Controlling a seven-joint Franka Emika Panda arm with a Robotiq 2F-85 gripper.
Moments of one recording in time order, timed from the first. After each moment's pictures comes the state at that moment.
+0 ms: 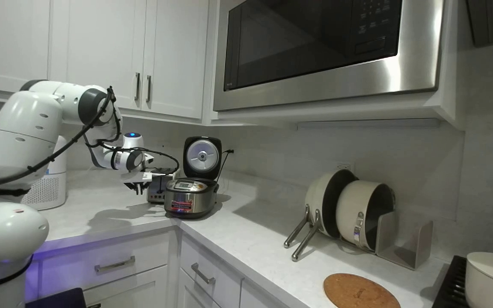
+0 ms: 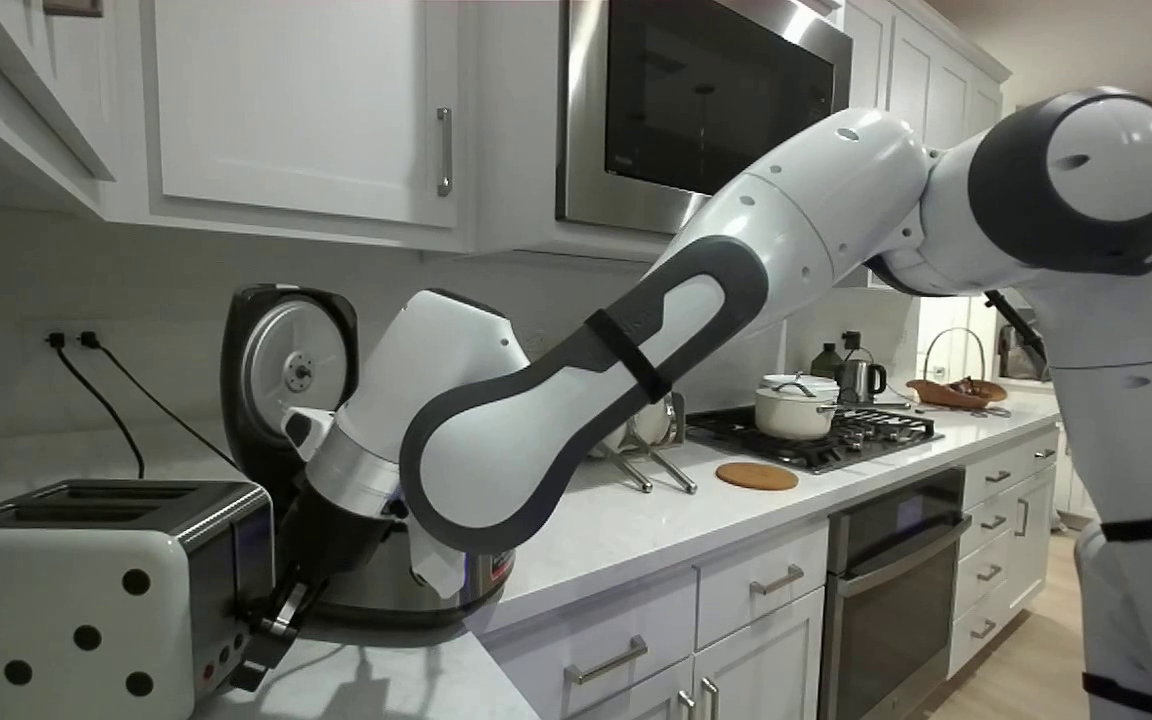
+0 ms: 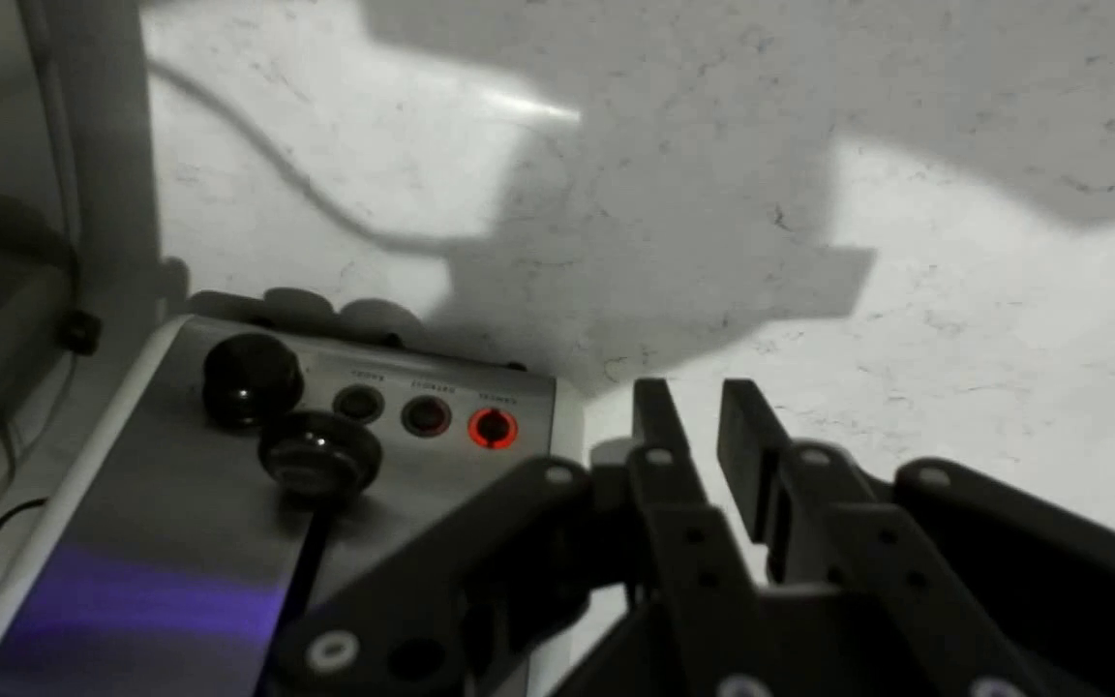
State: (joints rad) arm 0.46 0.28 0.38 -2.02 -0.03 2.79 -0.34
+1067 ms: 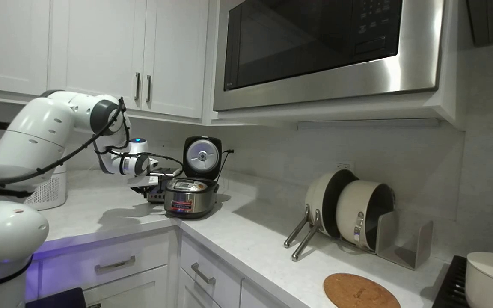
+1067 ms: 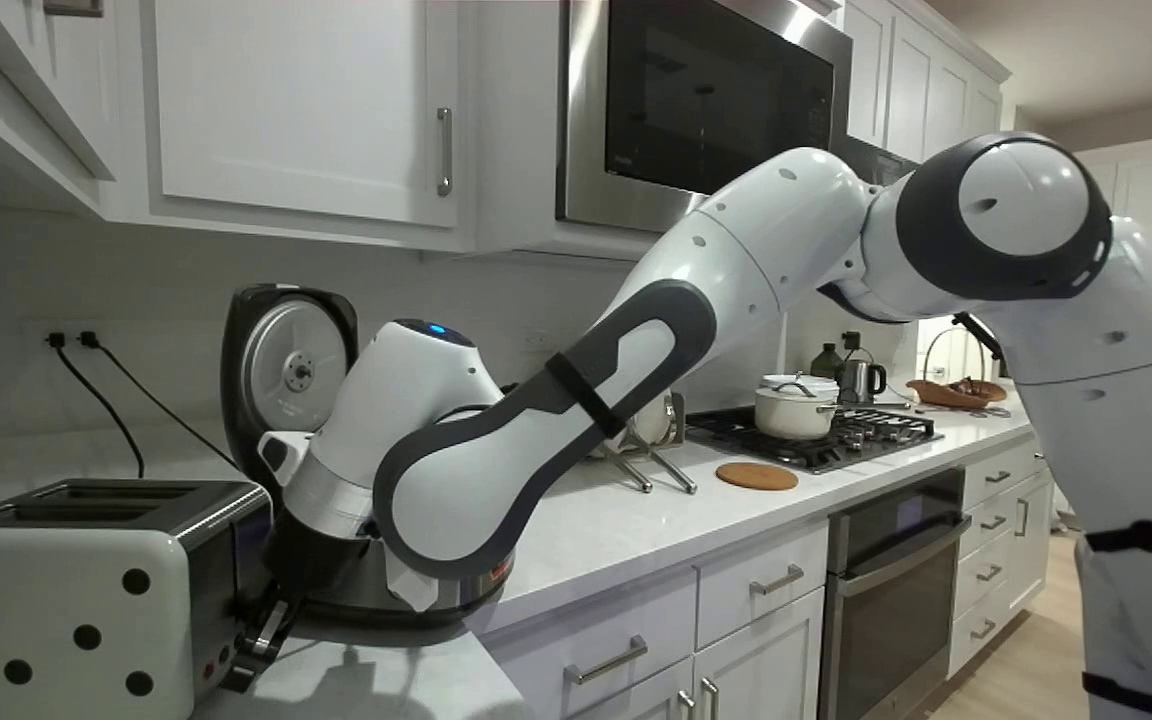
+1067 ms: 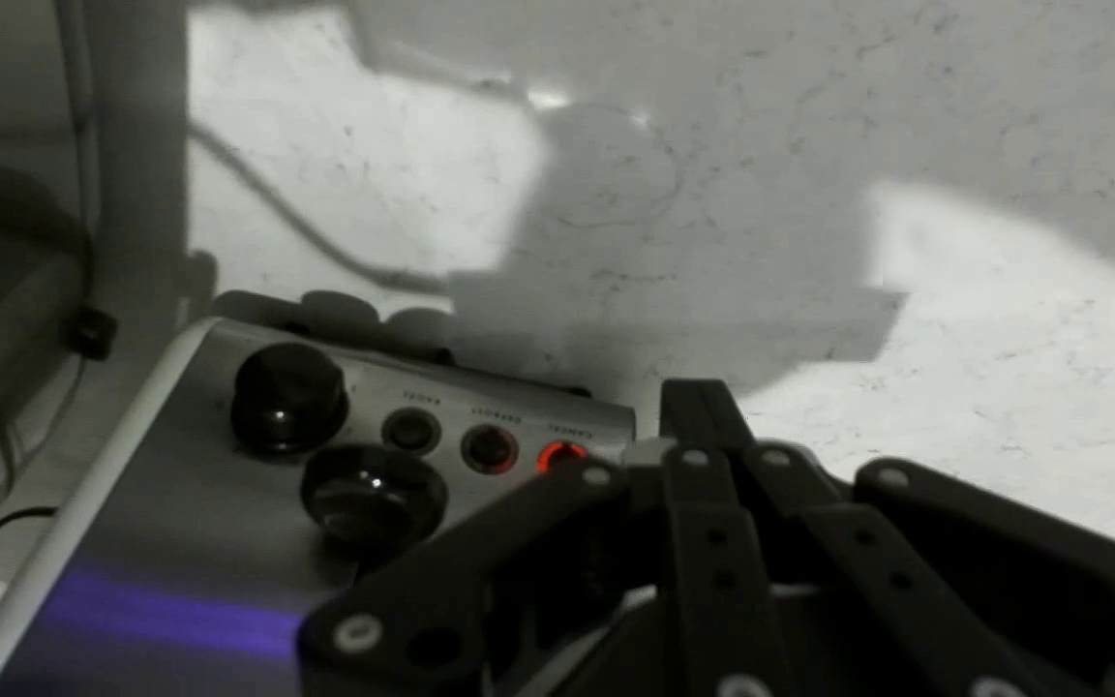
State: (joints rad) arm 0.45 0.40 0.37 -1.91 -0.15 2.79 -0.32
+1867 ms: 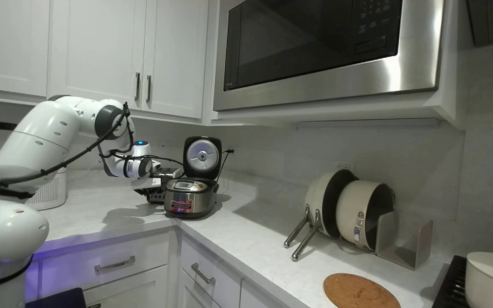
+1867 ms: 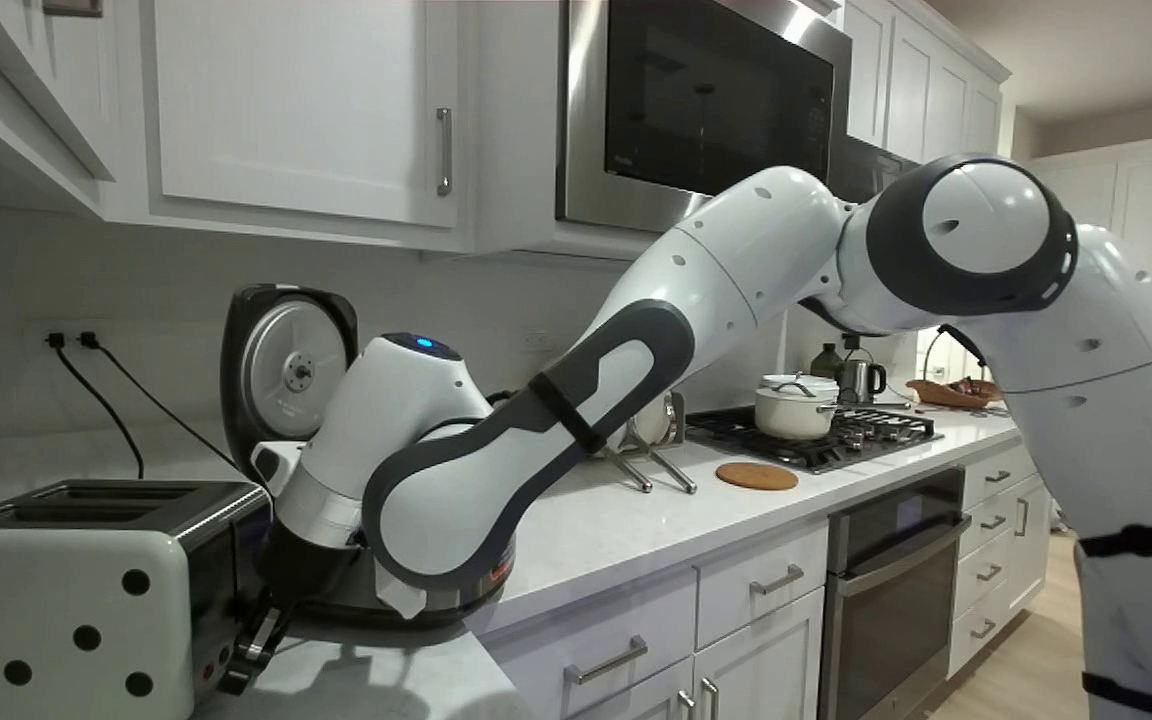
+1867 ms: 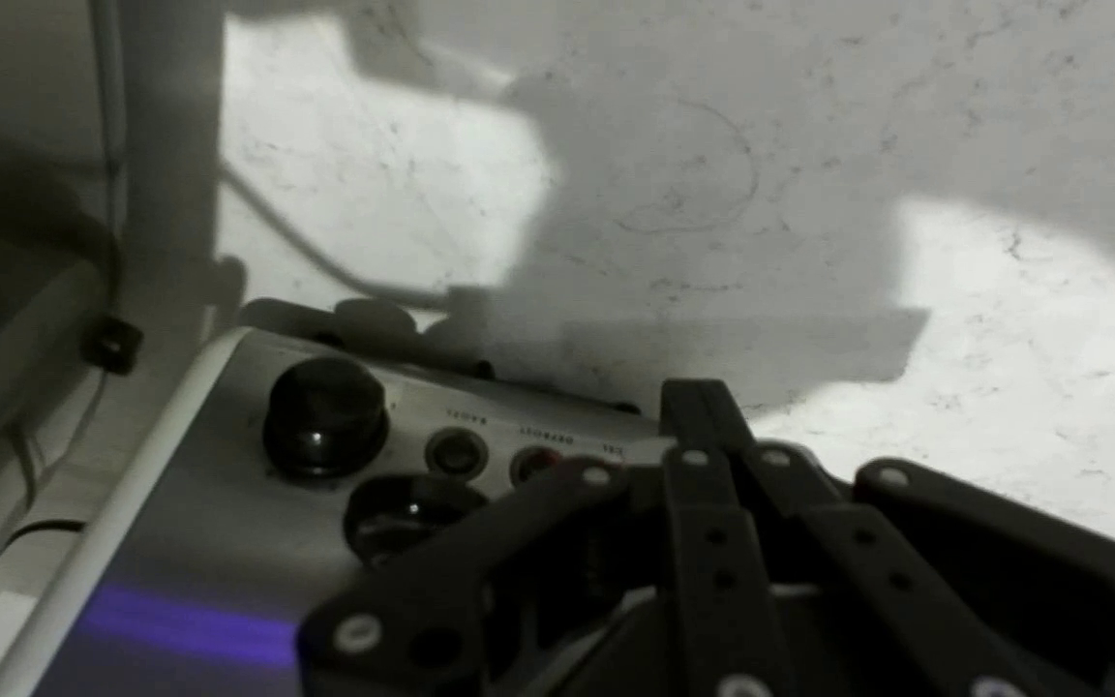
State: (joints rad) arm 0.46 0.45 0.35 -1.86 -0.20 2.79 -0.30
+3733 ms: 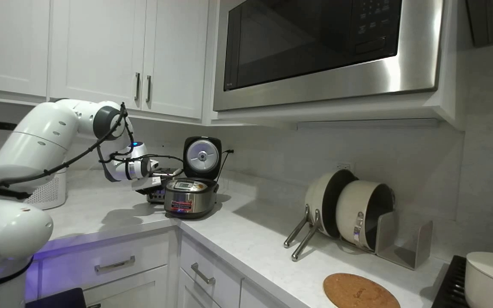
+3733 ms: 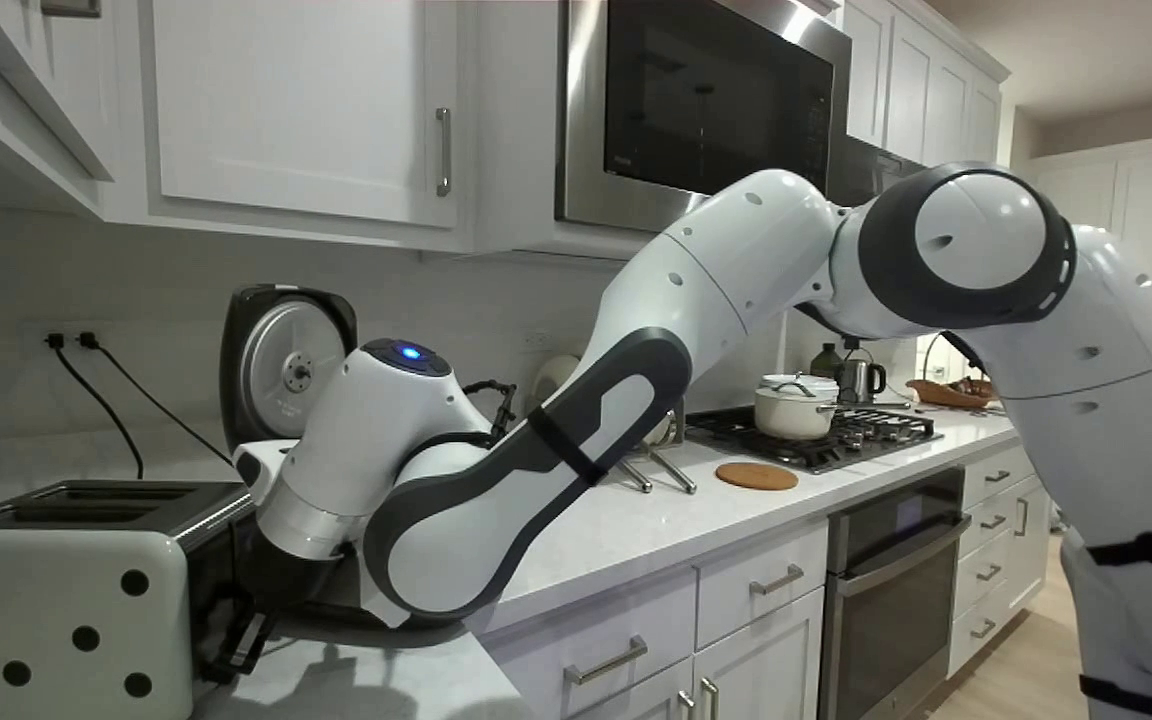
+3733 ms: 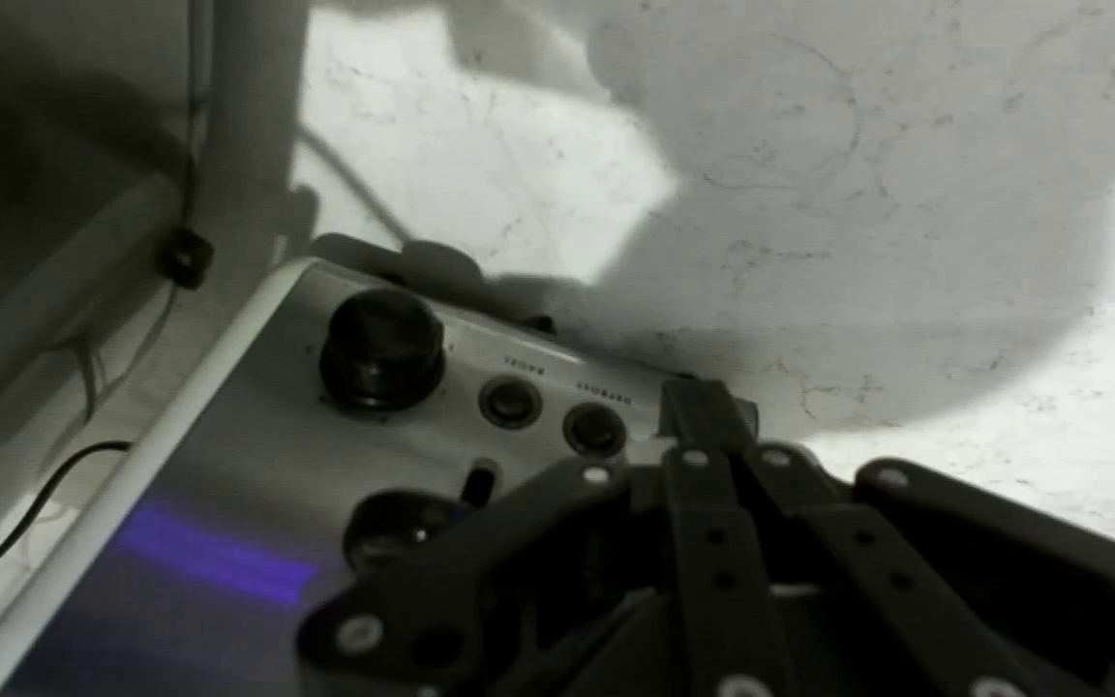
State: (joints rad) arm 0.56 0.47 0.24 -1.83 -0.38 2.84 -0.17
